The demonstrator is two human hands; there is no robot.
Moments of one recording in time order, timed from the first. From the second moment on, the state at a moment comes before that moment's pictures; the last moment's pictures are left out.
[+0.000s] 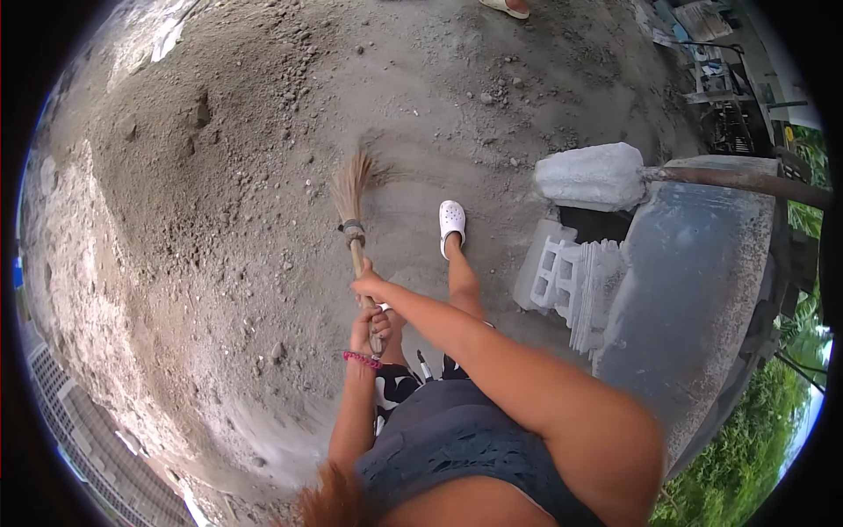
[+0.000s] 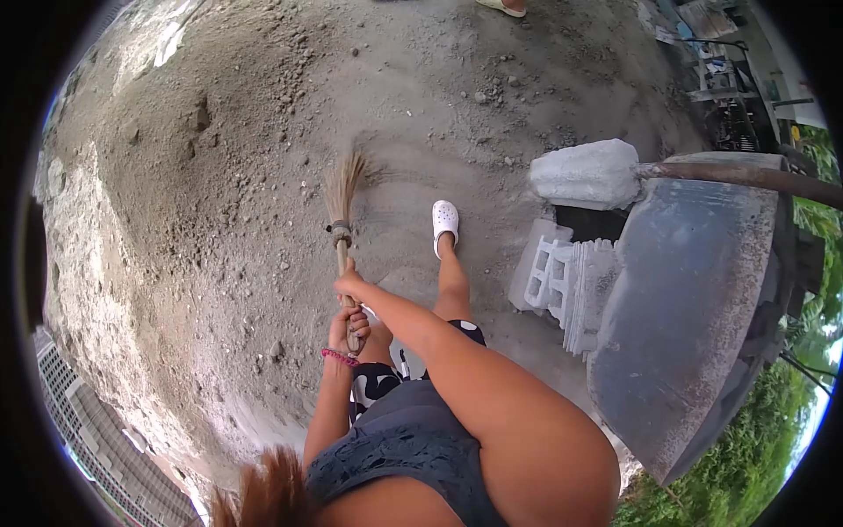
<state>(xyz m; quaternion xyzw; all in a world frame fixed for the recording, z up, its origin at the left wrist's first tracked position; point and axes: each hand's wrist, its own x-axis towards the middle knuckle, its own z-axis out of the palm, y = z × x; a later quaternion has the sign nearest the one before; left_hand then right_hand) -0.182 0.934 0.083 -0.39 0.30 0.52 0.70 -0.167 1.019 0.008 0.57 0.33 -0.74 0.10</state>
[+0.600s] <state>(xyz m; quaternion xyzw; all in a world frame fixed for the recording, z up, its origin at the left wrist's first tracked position) 0.019 1.221 0.089 -0.26 0.20 0.19 0.93 0.116 1.279 0.055 0.74 0.18 -0.62 -0.18</state>
